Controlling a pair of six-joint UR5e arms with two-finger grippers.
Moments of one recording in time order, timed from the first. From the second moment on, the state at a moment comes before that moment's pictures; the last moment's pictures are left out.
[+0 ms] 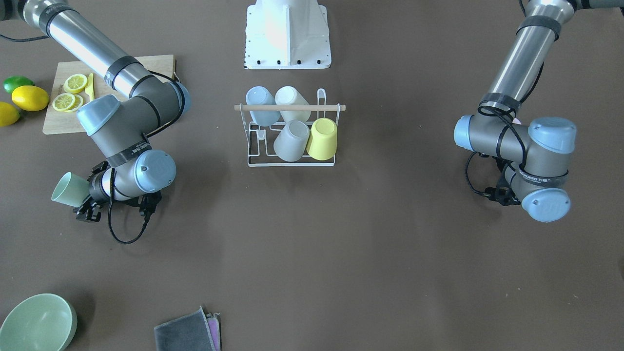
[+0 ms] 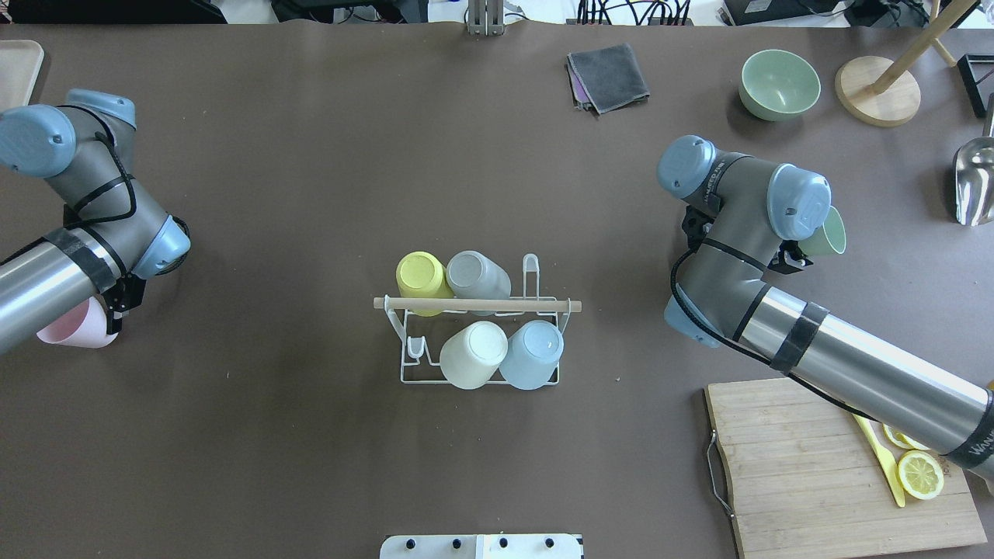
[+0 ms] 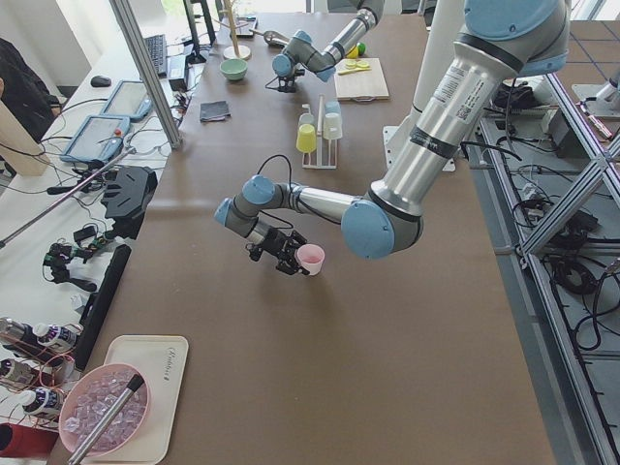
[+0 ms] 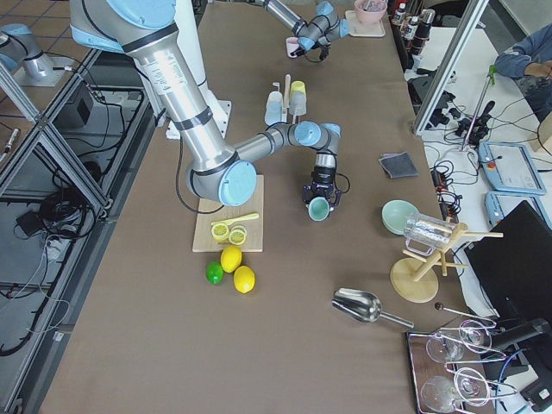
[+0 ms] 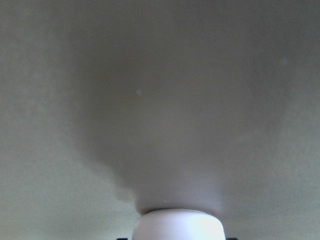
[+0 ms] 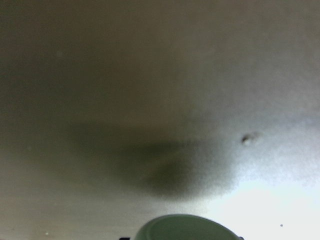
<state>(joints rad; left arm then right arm) -0.93 -2.11 -1.16 -0.73 -2.31 0.27 0.72 -0.99 1.33 -2.07 1.54 -0.67</state>
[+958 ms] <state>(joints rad) -1.07 -2.14 -1.39 -0.62 -2.21 0.43 0.87 -1.08 1.57 -2.02 1.55 -0.87</state>
